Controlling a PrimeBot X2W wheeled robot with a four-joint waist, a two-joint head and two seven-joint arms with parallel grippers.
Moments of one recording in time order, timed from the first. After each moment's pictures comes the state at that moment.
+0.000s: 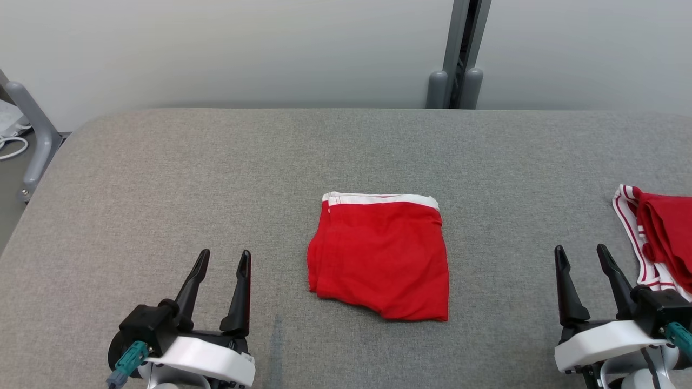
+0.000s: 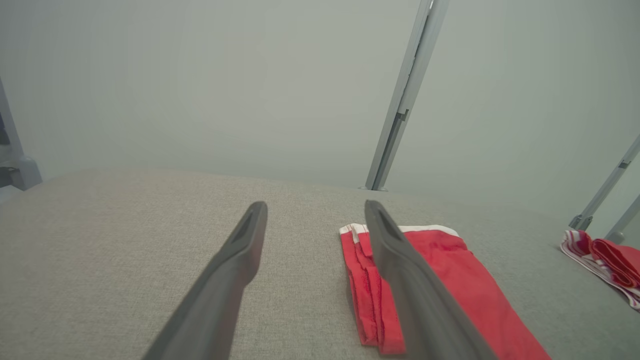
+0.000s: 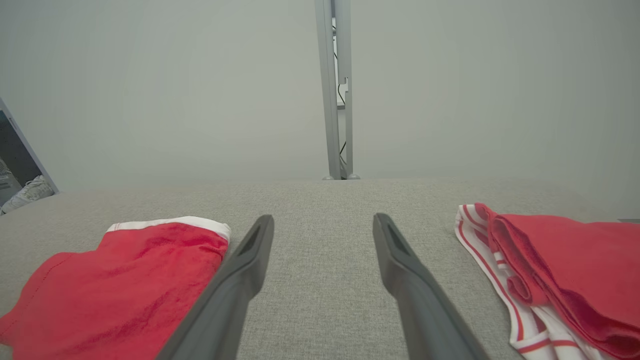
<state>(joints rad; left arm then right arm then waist) -0.06 0.05 -0.14 0.23 -0.32 -0.08 -0.26 -0.11 -0.06 -0.03 0.32 0.16 0.13 -0.26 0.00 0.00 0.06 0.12</state>
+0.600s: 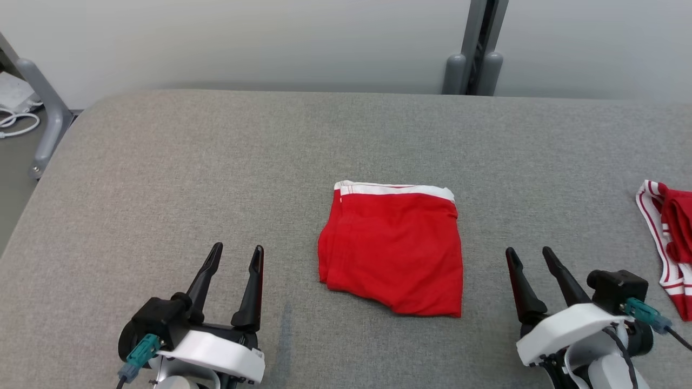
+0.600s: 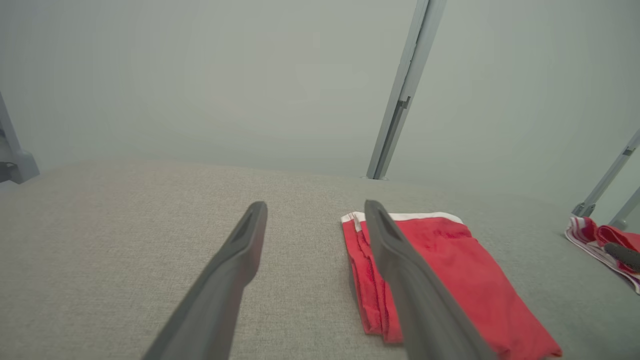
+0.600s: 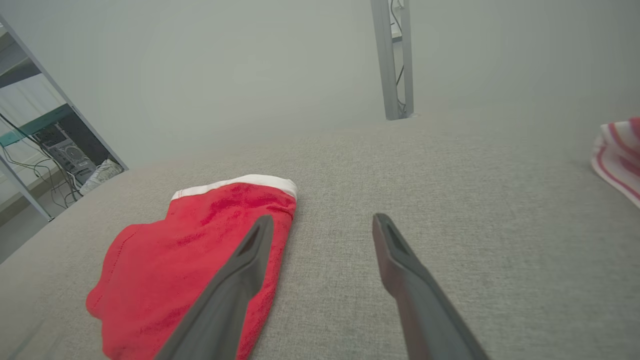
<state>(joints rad) -0.08 0.05 -0.18 0.24 -0.31 -0.08 -0.26 -0.16 -0.06 0.10 0.38 0.34 0.13 -0.16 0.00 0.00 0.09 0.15</state>
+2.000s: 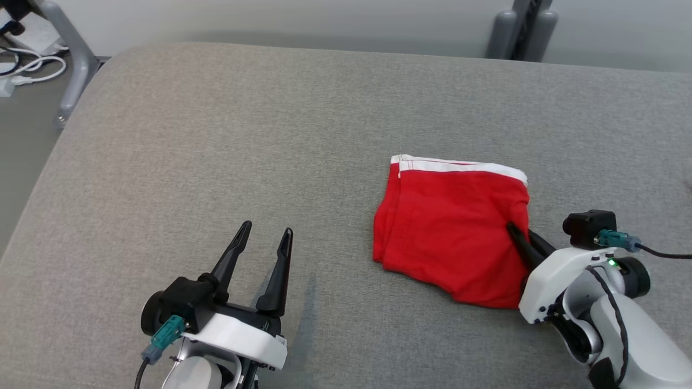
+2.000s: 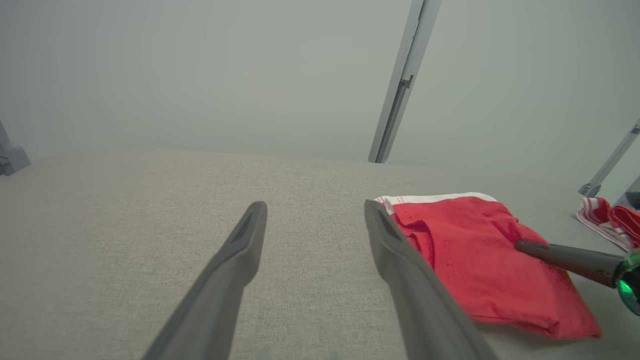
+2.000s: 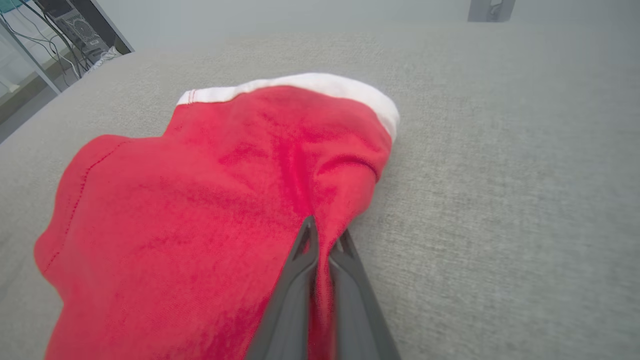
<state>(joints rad) -0.15 0.05 -0.26 0.23 -0.31 -0.08 -0.26 -0.44 -0.18 0.33 0.63 0.47 0.13 0.01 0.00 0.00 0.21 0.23</state>
